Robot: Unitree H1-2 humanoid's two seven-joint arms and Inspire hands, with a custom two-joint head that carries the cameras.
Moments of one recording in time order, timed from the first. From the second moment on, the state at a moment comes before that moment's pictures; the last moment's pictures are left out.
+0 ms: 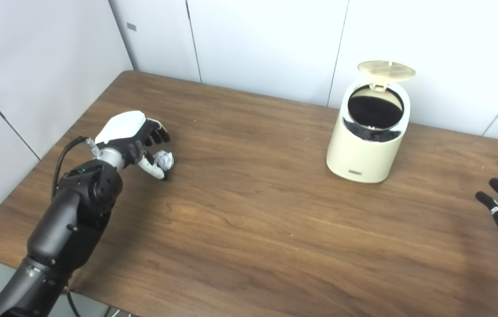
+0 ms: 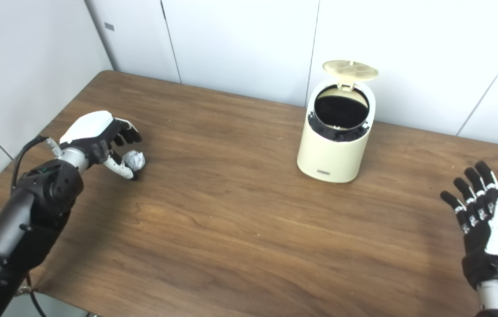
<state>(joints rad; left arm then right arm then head) -0.11 0.64 0.08 -0.25 0.79 0.46 -0.45 -0.09 -0.14 -0.16 -0.25 0.25 0.31 0.03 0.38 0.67</state>
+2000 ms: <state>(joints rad) -0.15 0.59 0.08 -0.19 0.94 0.46 -0.60 -0.09 -0.09 -0.22 -0.36 0.43 0.44 -0.02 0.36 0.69</state>
